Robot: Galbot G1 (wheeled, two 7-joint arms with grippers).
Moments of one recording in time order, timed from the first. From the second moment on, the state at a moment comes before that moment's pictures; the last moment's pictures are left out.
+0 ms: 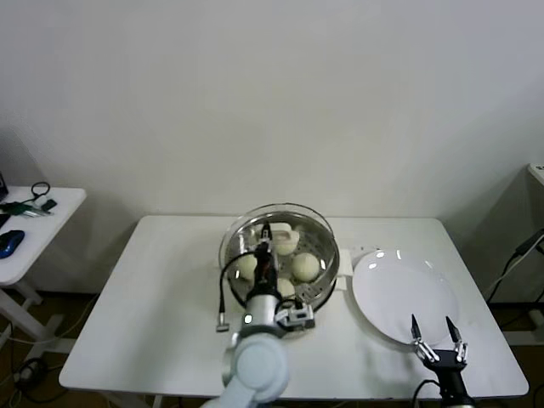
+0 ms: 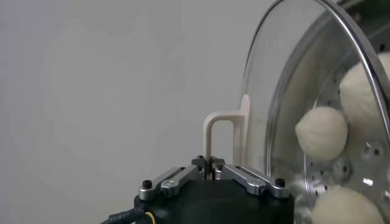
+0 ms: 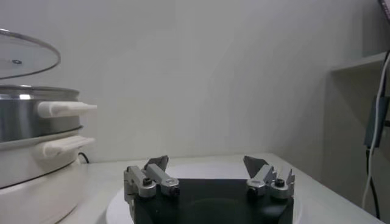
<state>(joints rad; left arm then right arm) 1.08 -1.49 0.13 -1.94 1.56 0.69 0.25 -1.62 1.26 0.67 1.61 0.45 0.49 -0.12</state>
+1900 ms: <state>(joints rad) 1.08 -1.51 0.15 -1.82 1.59 0.67 0.19 -1.61 1.28 0.66 1.61 0.45 0.49 -0.12</state>
